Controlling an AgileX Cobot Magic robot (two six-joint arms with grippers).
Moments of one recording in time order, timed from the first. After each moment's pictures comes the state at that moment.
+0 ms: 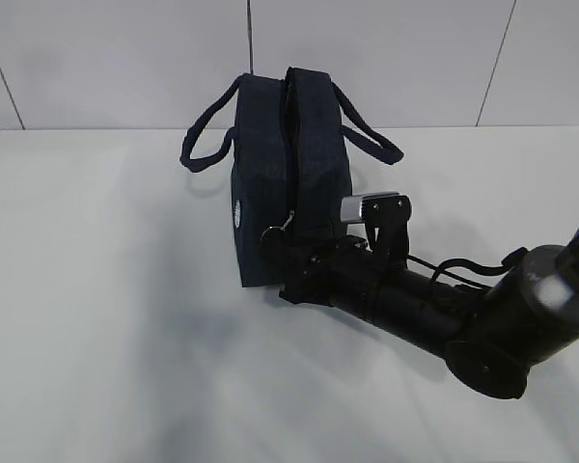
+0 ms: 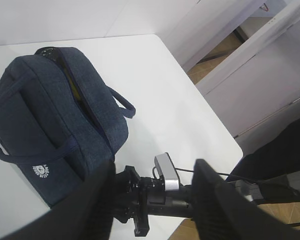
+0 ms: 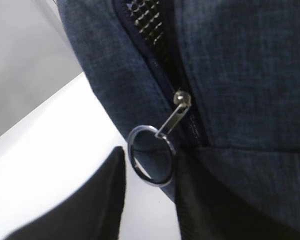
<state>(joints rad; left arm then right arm) 0.03 1.46 -1.49 -1.08 1.18 0.55 0.48 2.17 -0.81 -0.35 -1.14 0.50</state>
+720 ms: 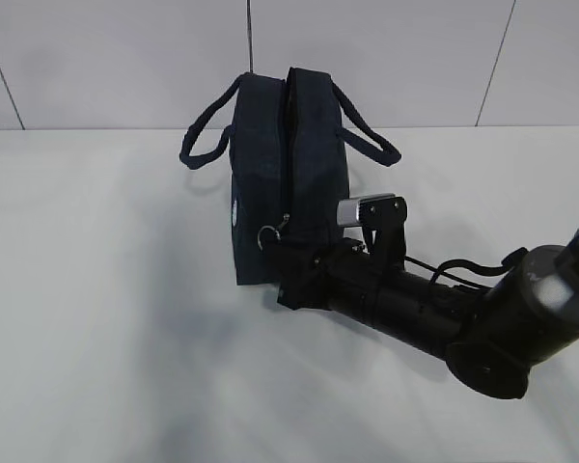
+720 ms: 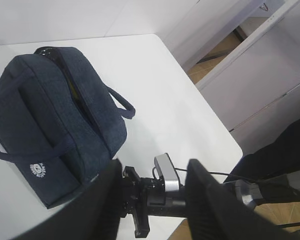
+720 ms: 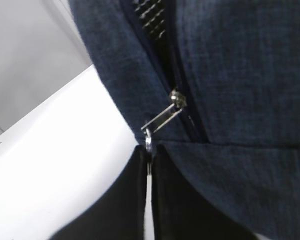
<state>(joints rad) 0.03 1.46 -1.49 -1.08 1.18 0.55 0.48 2.17 -0.81 -0.38 -1.14 0.50</state>
